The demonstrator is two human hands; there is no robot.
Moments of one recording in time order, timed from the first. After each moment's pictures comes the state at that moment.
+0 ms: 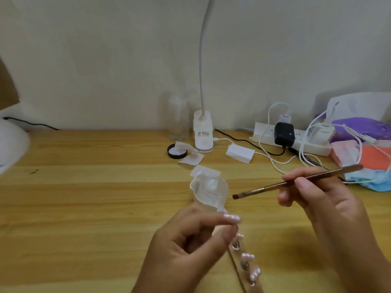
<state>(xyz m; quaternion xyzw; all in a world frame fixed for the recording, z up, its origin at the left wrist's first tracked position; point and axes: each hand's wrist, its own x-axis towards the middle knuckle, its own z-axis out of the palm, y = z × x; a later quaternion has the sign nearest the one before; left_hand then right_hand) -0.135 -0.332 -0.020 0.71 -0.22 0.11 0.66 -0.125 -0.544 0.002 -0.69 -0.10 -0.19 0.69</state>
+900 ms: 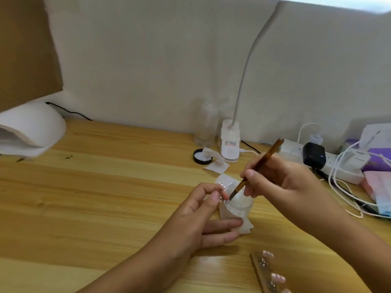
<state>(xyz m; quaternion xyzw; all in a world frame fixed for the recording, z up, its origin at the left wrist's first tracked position) -0.100 -0.302 -0.024 0.51 -0.04 -0.16 0.84 -0.069 -0.483 0.045 -0.86 -0.24 -0.06 0.46</state>
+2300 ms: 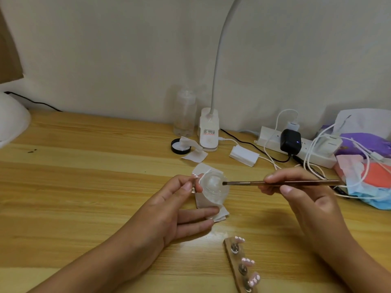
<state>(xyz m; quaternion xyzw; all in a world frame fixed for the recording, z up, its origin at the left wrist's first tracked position) -0.102 -0.305 -0.018 0.51 -0.03 -0.19 0.84 -0.085 -0.557 -0.013 -0.74 -0.19 -0.14 0.64</state>
